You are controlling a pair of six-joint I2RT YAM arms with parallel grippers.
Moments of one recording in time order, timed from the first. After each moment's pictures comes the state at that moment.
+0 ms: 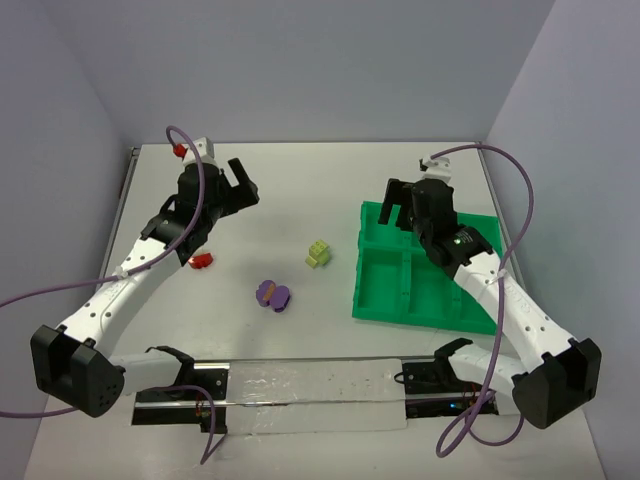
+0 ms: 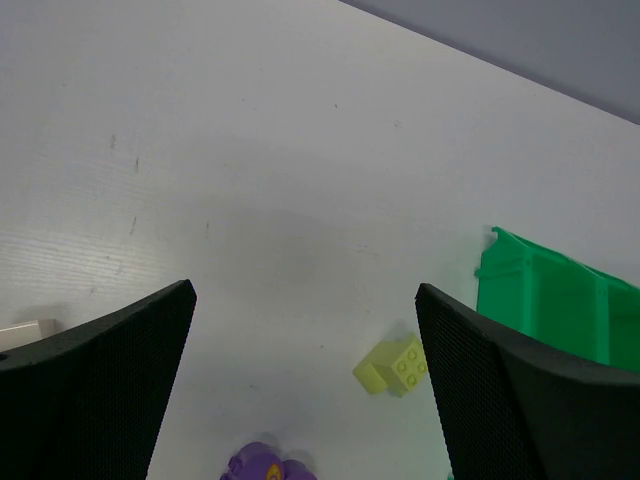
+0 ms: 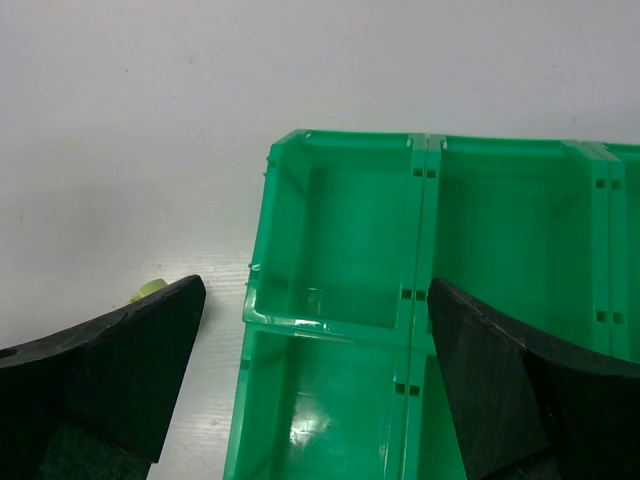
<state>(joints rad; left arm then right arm) -0.45 1.22 1.11 -0.33 -0.29 -0.57 0.41 1.08 0.97 -0.38 0.33 0.38</state>
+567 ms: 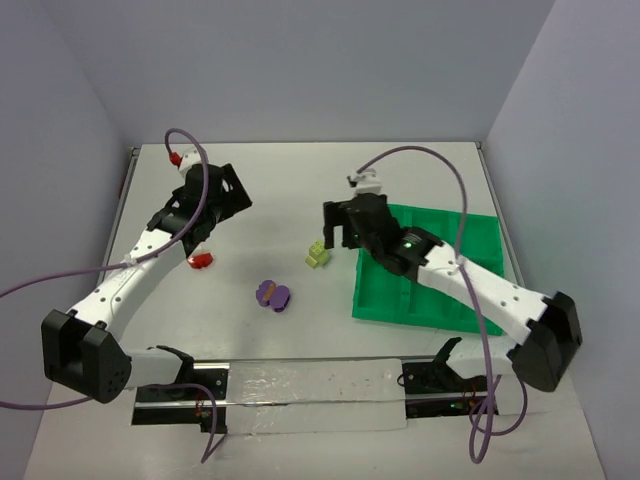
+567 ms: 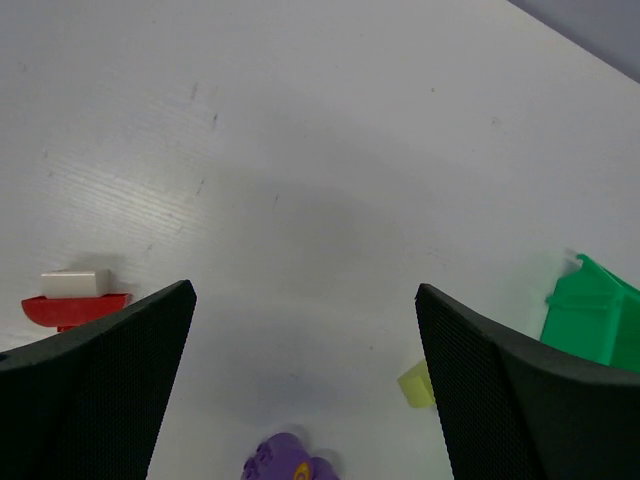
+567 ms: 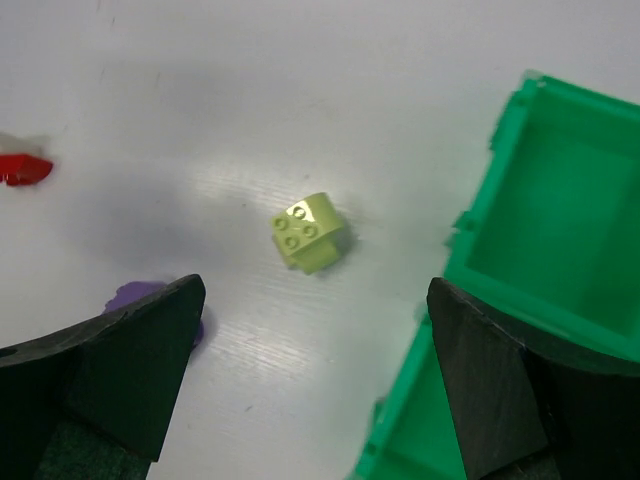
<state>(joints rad) -0.42 1.29 1.11 -0.42 -0.38 -0.65 0.77 1.23 1.04 -0.37 0.37 0.43</state>
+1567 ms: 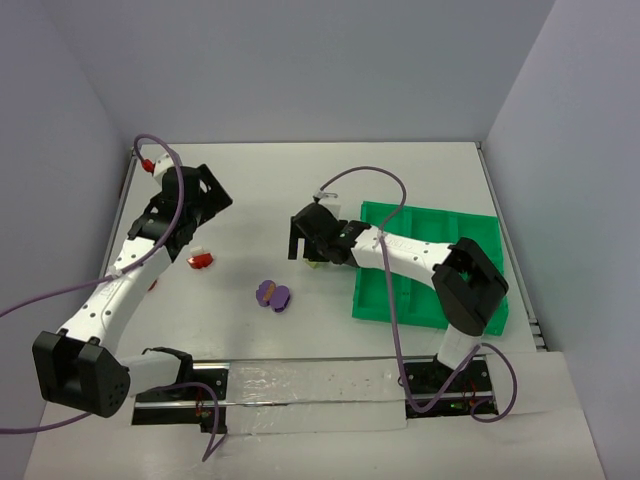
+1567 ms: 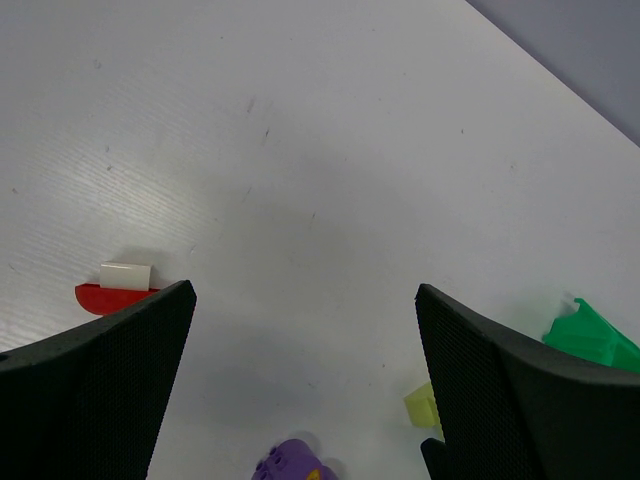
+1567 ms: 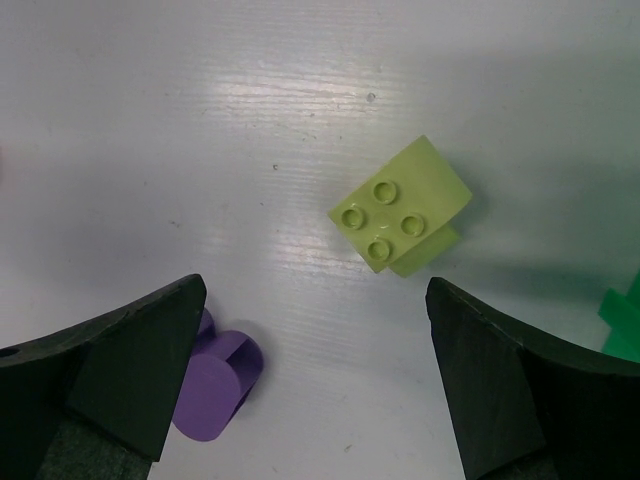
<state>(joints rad) -0.30 1.22 1.07 -0.46 -0.36 -0.69 0.86 1.73 1.20 -0.36 0.30 0.79</state>
